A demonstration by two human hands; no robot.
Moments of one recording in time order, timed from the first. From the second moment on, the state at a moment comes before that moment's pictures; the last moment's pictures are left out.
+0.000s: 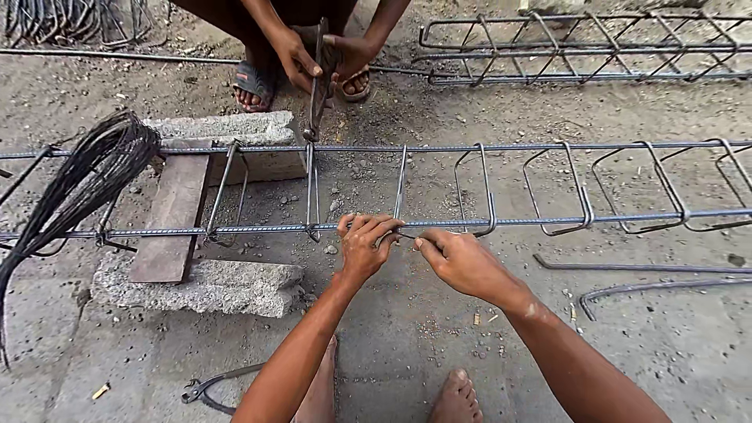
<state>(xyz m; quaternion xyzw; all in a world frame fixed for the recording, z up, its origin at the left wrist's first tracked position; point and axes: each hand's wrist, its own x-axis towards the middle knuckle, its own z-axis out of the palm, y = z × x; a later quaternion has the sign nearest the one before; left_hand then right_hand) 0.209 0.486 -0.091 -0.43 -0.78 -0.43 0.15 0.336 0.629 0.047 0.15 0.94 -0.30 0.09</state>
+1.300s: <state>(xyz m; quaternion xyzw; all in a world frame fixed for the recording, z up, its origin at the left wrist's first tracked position) 0.223 0.490 -0.079 -0.38 -0.77 -0.49 0.14 0.371 0.633 -0.041 0.08 0.92 -0.34 -0.15</state>
